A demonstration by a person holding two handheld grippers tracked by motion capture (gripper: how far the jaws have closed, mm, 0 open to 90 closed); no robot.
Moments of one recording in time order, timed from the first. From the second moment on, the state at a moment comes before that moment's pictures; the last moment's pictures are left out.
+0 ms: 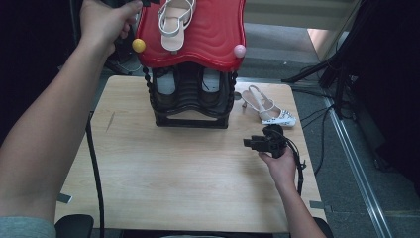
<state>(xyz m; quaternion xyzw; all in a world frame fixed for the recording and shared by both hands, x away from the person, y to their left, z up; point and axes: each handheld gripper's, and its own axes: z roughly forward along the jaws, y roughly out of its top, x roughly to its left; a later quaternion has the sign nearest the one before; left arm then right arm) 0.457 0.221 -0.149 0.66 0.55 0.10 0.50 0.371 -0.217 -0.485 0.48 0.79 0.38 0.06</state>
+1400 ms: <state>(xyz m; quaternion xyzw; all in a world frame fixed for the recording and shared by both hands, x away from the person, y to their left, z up) 0.410 0.311 -0.248 0.69 0.56 0.10 0.45 0.373 -0.229 -0.483 0.49 0.78 0.38 0.06</state>
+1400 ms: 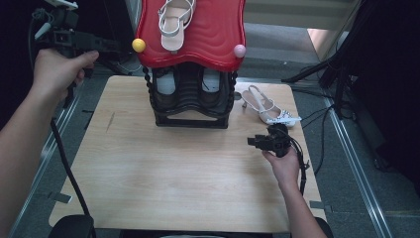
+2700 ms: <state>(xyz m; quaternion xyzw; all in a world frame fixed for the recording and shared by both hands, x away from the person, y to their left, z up) 0.371 0.288 -0.396 0.71 0.56 0.05 0.43 0.400 -0.247 -0.479 0.55 0.75 0.36 0.08</state>
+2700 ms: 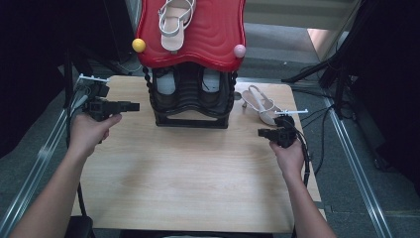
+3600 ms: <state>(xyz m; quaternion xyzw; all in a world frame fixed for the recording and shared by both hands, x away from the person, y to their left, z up) 0.343 0.269 -0.447 0.74 0.54 0.03 0.41 0.493 -0.257 -0.477 0.59 0.71 0.37 0.08</state>
